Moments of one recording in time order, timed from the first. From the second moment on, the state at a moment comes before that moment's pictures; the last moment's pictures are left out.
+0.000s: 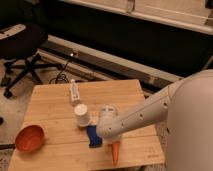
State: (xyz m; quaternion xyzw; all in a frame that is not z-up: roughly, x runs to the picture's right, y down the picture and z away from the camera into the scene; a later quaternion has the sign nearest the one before) arm 0.042 0.272 0.783 -0.24 -0.18 -0.75 0.59
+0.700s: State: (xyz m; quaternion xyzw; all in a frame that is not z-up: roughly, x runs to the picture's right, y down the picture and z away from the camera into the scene) arm 0.033 0.286 0.791 -0.28 -0.16 -0.74 0.59
